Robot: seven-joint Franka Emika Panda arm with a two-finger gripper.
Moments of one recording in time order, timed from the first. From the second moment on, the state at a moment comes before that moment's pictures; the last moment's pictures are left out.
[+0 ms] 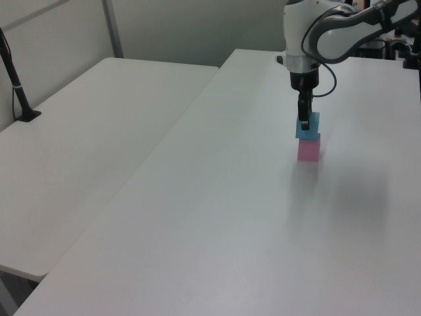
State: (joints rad) arm -0.04 0.15 0.09 -1.94 -0.07 1.97 -0.09
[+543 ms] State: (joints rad) arm -0.06 0.08 0.09 -1.84 -0.07 1.78 -0.04
